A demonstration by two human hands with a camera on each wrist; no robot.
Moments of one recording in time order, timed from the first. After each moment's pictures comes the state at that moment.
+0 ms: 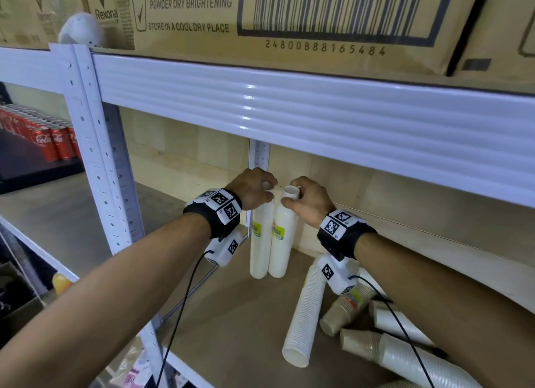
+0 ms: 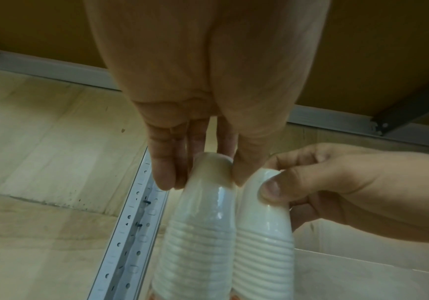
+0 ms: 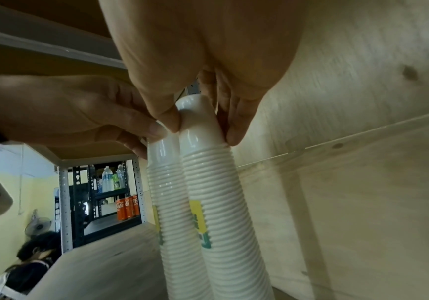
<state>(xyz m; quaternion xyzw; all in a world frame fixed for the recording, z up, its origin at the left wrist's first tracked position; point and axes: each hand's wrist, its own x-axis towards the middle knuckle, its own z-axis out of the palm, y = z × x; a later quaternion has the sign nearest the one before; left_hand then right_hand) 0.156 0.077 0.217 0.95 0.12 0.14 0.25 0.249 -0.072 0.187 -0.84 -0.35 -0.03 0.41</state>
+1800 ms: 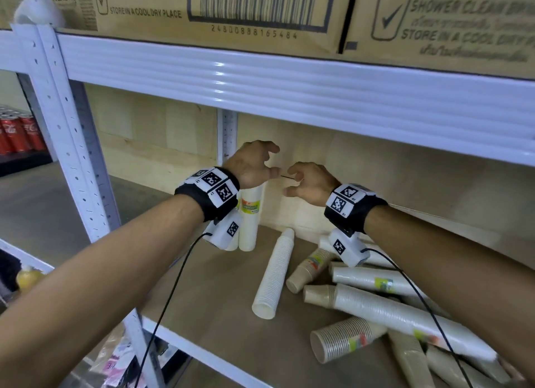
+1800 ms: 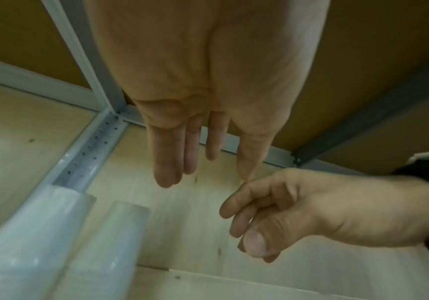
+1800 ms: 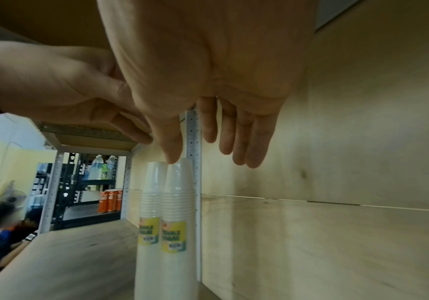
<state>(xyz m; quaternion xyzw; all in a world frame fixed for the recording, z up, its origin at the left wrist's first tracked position) 0.139 -0.009 0.244 0.94 0.06 0.19 0.26 0.225 -0.170 0.221 -0.90 -0.35 -0.01 0.26</state>
